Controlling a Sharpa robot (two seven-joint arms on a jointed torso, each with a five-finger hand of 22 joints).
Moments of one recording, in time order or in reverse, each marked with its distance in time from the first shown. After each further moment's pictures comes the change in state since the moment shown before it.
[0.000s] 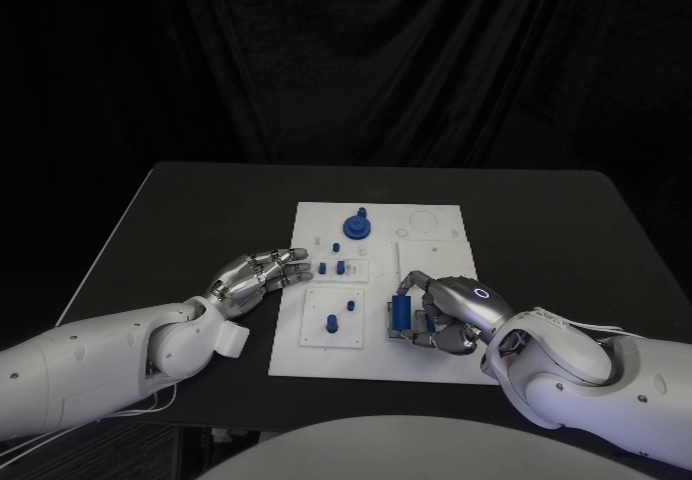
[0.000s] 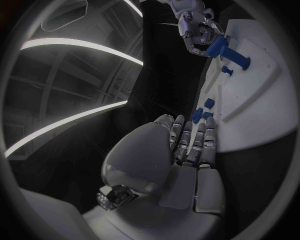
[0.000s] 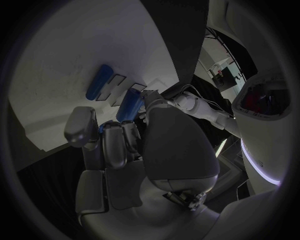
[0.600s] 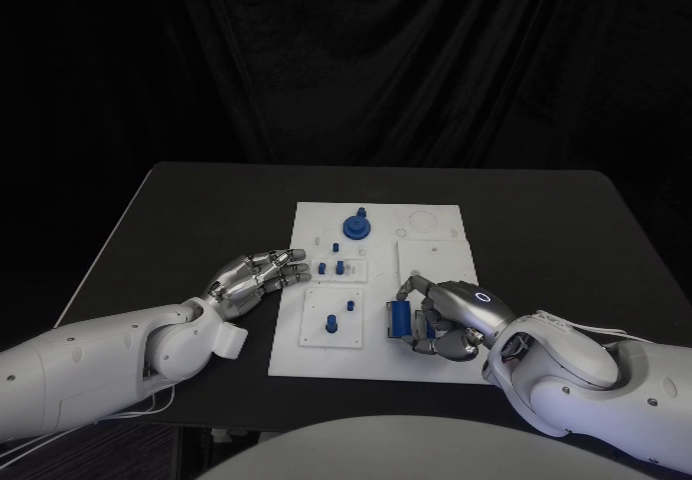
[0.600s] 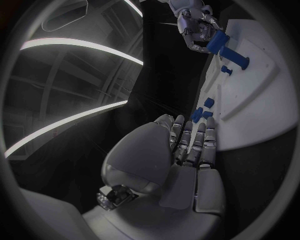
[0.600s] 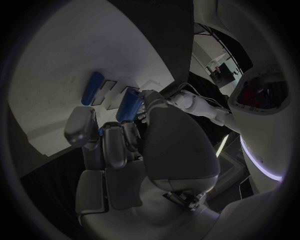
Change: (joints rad) left arm -0.002 -0.006 -0.001 0.003 0.000 0.000 0.004; left_hand 0.000 0.000 0.003 -0.003 0.000 0.000 0.000 0.000 0.000 0.004 0.004 0.000 0.000 0.000 0.000 0.004 0.001 0.000 -0.003 0.002 0.001 -0.002; right arm 0.000 -0.016 0.000 0.033 0.046 0.024 0.000; right_hand -0.008 -0.008 0.013 -0.012 0.051 0.000 0.000 -0.024 -0.005 -0.014 0.005 -0.008 -0.027 0.000 0.000 0.005 -0.008 0.000 0.000 0.000 0.000 0.000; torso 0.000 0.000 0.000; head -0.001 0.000
